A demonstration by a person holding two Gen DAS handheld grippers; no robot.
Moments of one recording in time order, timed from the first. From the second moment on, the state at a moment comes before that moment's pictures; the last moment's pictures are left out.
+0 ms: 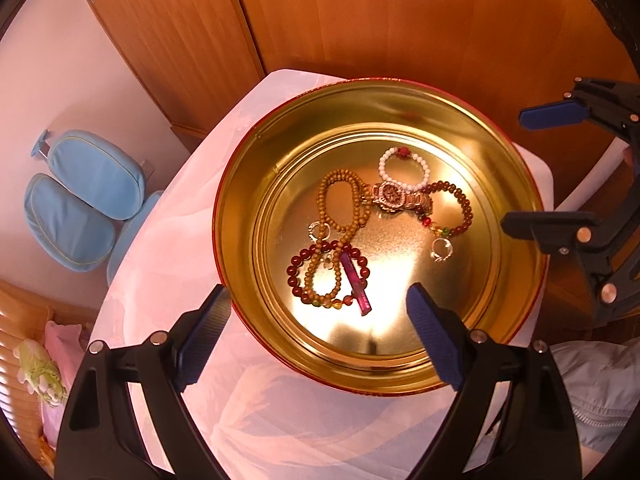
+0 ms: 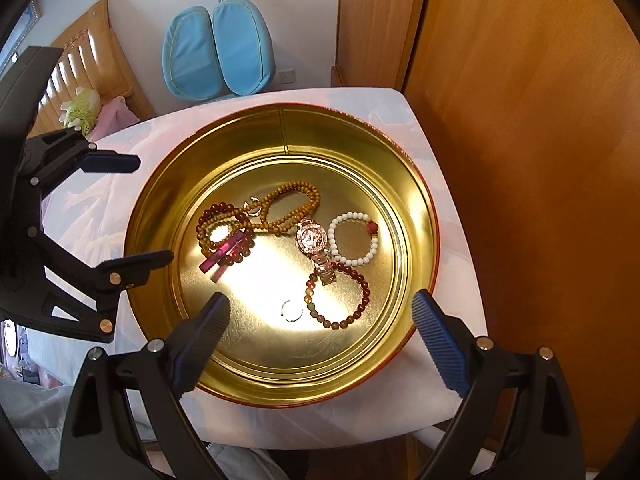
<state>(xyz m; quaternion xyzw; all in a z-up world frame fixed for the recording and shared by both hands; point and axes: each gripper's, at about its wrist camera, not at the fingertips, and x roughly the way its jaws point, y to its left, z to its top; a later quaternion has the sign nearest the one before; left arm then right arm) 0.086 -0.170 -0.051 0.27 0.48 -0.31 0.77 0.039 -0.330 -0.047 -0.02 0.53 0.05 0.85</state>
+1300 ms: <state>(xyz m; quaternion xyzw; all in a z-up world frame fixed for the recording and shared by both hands) 0.077 -0.172 -0.049 0.26 0.49 -0.32 0.77 0.029 -0.329 -0.048 0.00 0.53 0.05 0.84</state>
